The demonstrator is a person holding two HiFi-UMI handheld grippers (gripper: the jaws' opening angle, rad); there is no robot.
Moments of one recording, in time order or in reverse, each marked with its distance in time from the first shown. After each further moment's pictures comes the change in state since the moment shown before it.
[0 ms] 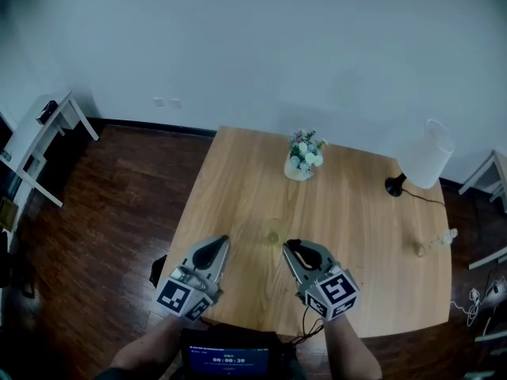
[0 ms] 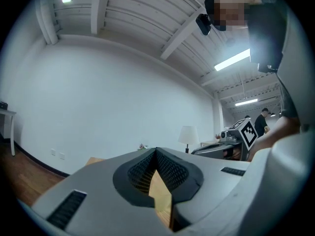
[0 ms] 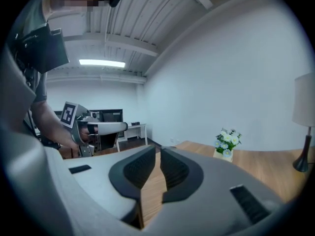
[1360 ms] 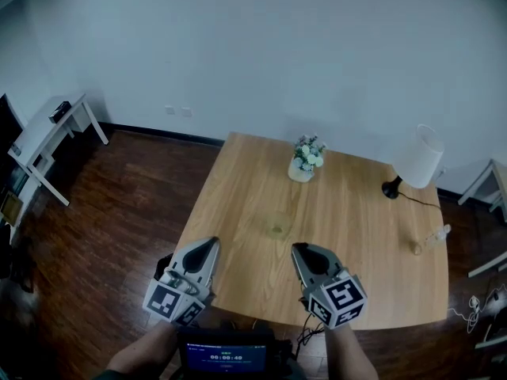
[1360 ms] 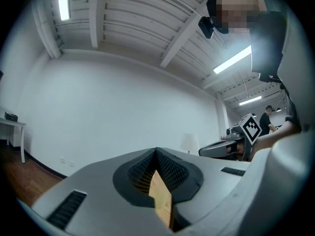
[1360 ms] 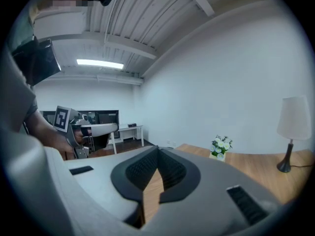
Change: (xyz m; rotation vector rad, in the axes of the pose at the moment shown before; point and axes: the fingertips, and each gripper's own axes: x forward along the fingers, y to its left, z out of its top) left arm -0.069 -0.021 0.057 0.069 -0.080 0.089; right arm -0.055 0.047 0.040 0.007 -0.012 -0.070
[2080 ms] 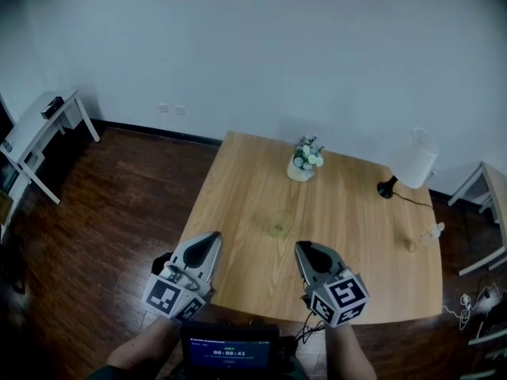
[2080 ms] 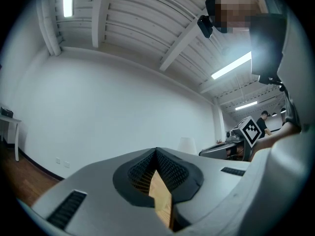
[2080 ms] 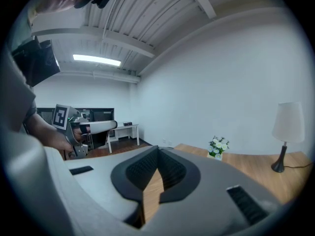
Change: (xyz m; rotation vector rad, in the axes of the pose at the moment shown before) left arm -0.006 0.011 0.021 -0.053 -0.079 -0.081; right arm 0.004 0.013 0.007 -0.011 0.014 -0.069
